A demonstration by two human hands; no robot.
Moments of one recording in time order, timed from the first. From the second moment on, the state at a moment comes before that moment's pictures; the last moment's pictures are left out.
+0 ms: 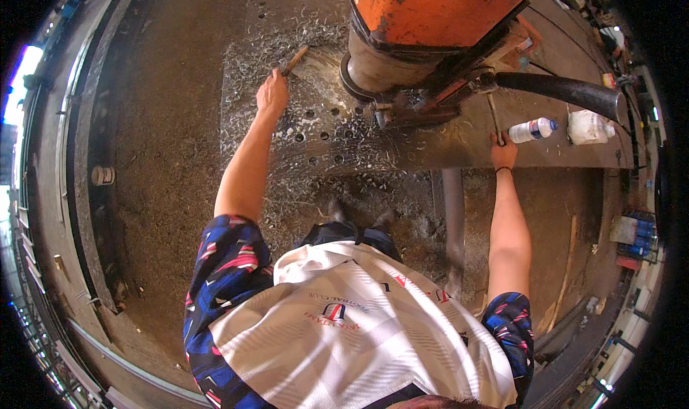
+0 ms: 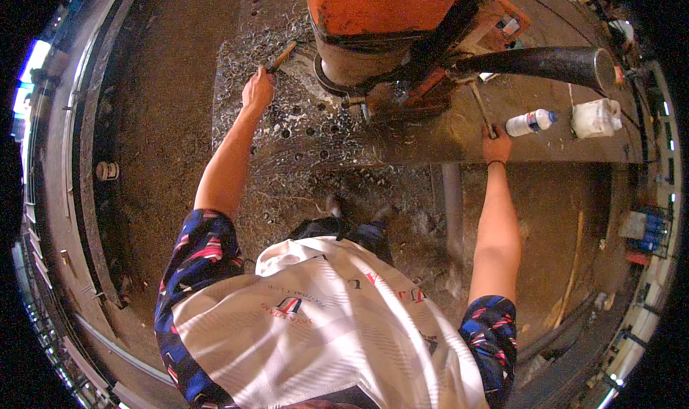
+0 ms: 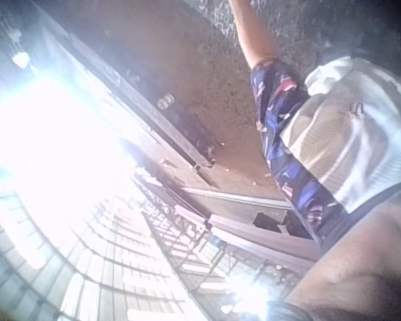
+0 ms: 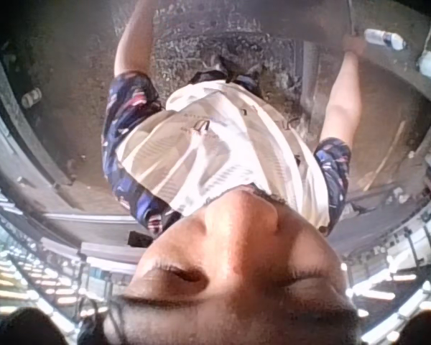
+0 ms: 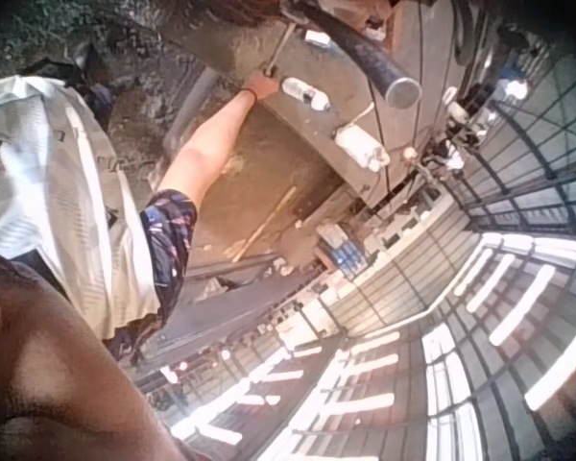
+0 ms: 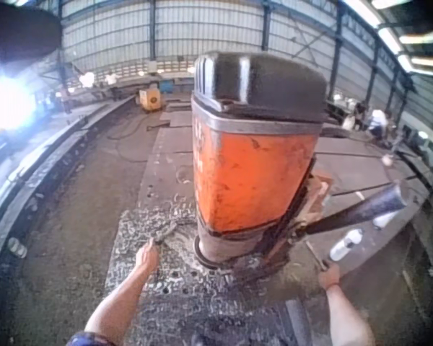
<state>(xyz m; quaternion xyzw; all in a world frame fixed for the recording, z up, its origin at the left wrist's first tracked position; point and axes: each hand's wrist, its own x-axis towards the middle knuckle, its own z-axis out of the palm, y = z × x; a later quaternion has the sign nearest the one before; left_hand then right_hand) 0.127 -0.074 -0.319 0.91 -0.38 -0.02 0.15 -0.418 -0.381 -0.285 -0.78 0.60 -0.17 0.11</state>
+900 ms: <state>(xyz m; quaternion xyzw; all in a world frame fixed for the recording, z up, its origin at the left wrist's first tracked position) -0.097 0.075 -0.370 0.95 -0.31 -0.09 0.00 -0.416 -0.376 -0.281 -0.77 0.60 -0.18 0.14</state>
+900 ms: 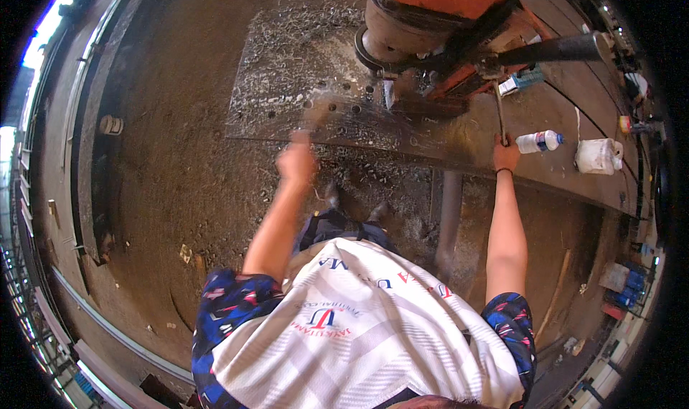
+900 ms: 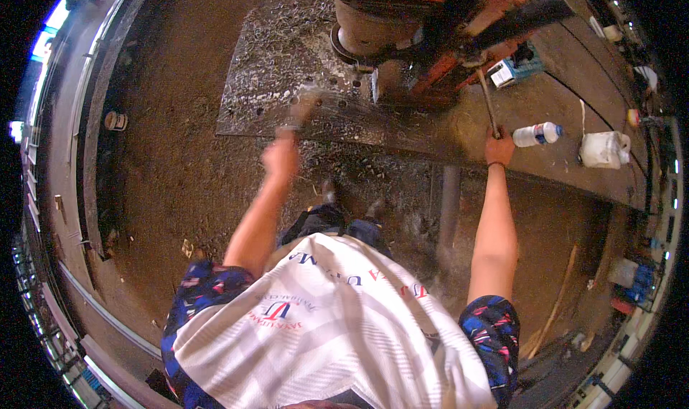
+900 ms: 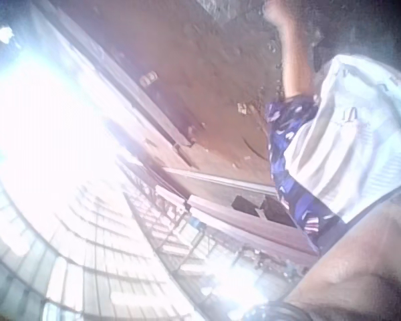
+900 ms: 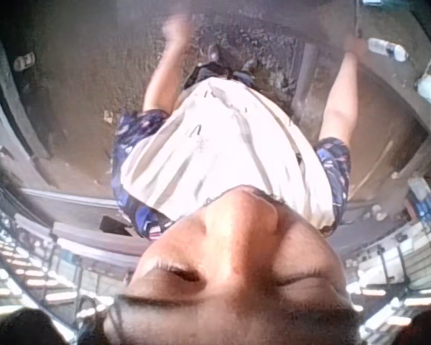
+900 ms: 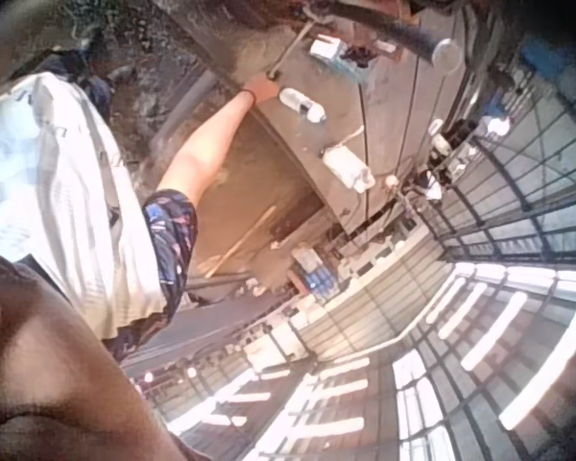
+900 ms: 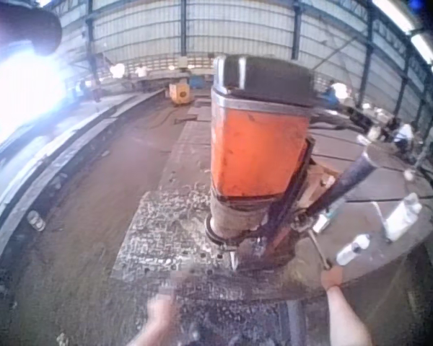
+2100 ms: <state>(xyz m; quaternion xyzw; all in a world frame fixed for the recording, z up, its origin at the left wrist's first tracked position) -0.208 0.132 -0.362 0.93 -0.22 -0.07 0.30 -0.417 -0.375 -0.275 -0.80 0.54 -0.20 0.16</state>
